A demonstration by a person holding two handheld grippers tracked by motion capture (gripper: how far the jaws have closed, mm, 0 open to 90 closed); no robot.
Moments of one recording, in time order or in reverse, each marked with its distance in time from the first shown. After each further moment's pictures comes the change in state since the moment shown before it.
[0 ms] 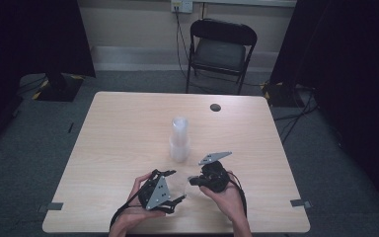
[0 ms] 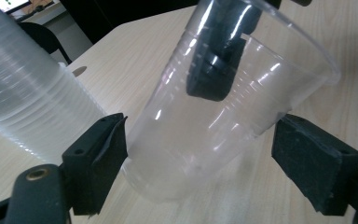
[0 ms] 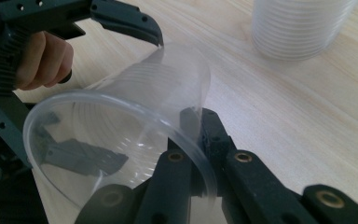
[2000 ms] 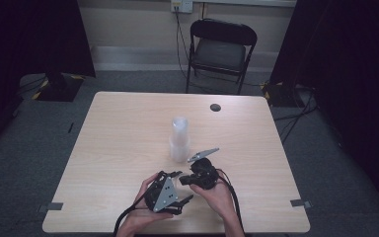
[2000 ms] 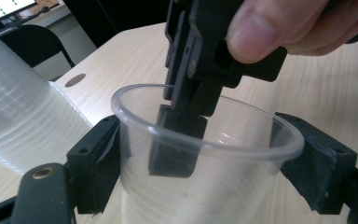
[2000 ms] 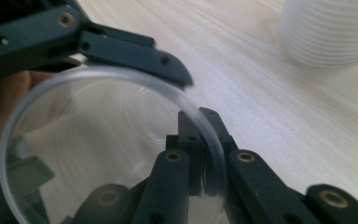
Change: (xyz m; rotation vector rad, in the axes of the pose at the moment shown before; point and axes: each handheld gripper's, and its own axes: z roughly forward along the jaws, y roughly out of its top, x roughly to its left) left arm -0.012 0.017 0.008 -0.012 0.008 -0.040; right arm 0.007 0.016 0.025 0.063 0.036 0.027
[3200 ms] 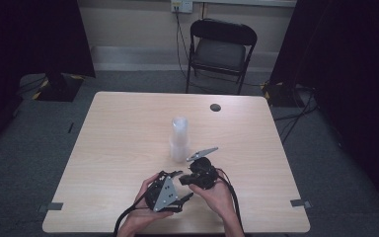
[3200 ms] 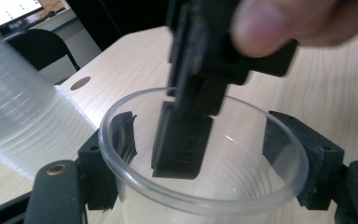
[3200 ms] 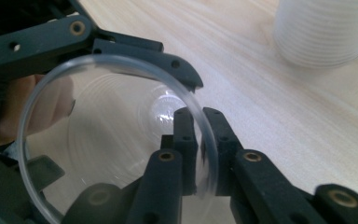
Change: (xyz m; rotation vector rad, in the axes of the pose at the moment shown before) left arm 0.004 0.000 -0.002 -0.037 0.025 -0.030; right arm 0.006 0.004 -0.006 -0.001 -0.035 0.010
